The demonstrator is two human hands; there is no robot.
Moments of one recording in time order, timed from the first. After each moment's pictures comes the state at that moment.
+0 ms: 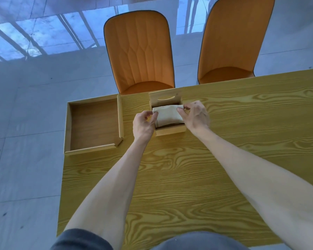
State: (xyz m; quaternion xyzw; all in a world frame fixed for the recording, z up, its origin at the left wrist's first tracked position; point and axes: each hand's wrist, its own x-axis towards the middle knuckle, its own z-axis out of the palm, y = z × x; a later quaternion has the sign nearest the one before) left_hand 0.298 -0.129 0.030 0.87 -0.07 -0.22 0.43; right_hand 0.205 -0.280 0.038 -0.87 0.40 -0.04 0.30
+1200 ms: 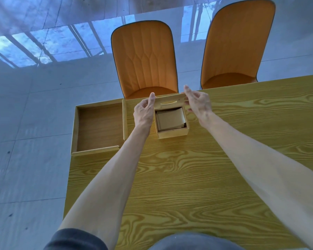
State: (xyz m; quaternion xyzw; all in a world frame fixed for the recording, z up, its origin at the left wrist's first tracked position) left_hand 0.316 -0.150 0.080 0.79 0.02 -0.25 0.56; right_hand 0.229 -0.302 0.080 -0.67 0.42 -0.12 0.60
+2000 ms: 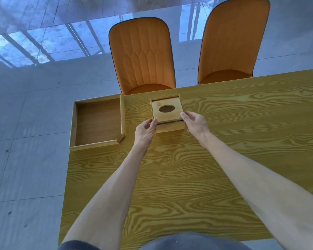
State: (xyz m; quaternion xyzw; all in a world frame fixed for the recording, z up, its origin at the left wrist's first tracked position) left_hand 0.263 -0.099 0.032 0.80 0.00 -0.33 0.50; right_hand 0.163 -0.269 0.033 -0.69 0.43 -0.02 0.58
